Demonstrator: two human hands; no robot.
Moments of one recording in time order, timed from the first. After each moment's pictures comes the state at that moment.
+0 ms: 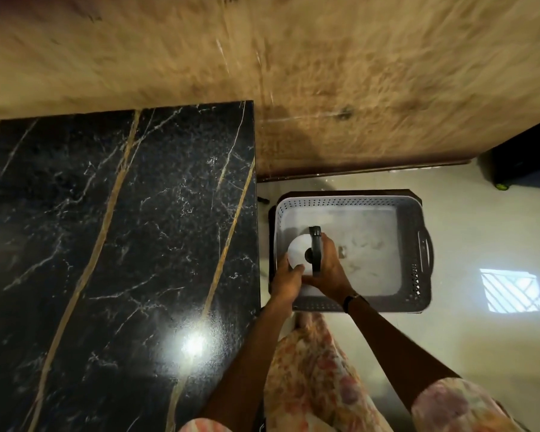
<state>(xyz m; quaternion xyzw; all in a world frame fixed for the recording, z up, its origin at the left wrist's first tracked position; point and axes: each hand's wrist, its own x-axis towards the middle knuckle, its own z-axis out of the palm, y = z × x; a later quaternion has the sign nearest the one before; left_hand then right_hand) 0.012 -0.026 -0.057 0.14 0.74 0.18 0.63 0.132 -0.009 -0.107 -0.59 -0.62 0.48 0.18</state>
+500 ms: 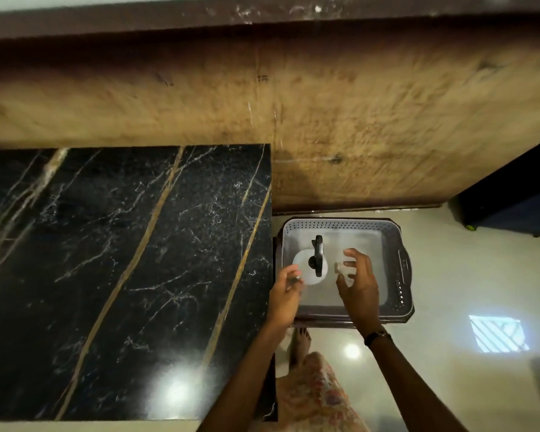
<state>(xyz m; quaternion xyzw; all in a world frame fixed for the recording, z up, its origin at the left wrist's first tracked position) -0.012 -0.076 0.069 0.24 0.67 0.34 0.62 0.150 -0.051 0.020 -0.64 -0.65 0.24 0.32</state>
